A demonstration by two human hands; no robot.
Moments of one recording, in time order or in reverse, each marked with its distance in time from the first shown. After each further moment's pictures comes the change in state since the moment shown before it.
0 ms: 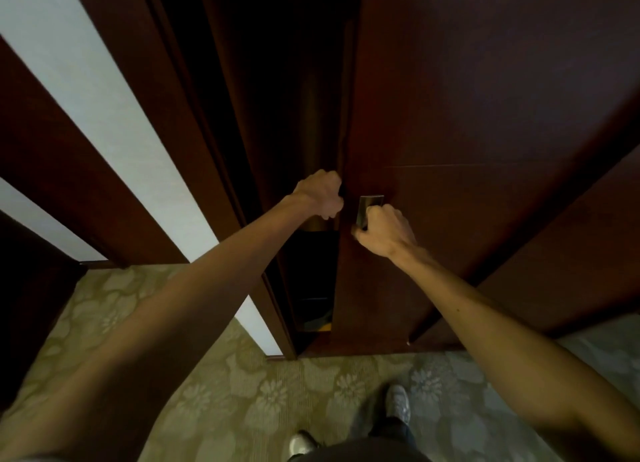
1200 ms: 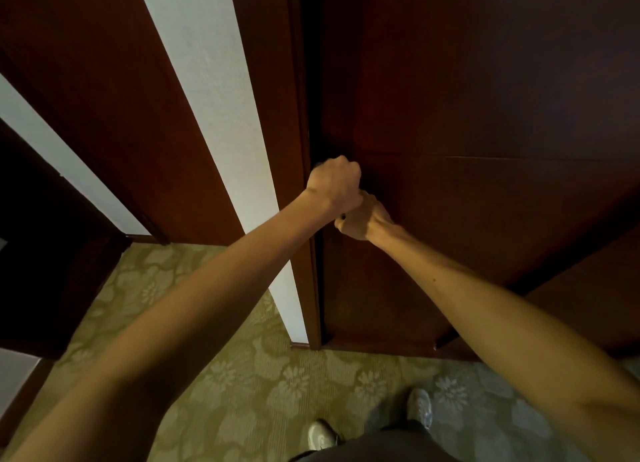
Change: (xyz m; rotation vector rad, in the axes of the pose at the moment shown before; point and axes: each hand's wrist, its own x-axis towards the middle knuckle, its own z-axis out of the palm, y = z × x) left_hand -0.066 -0.052 -0.012 0.379 0.343 -0.032; right_hand 0.021 -0.124 0.047 -0.085 -0.155 -0.230
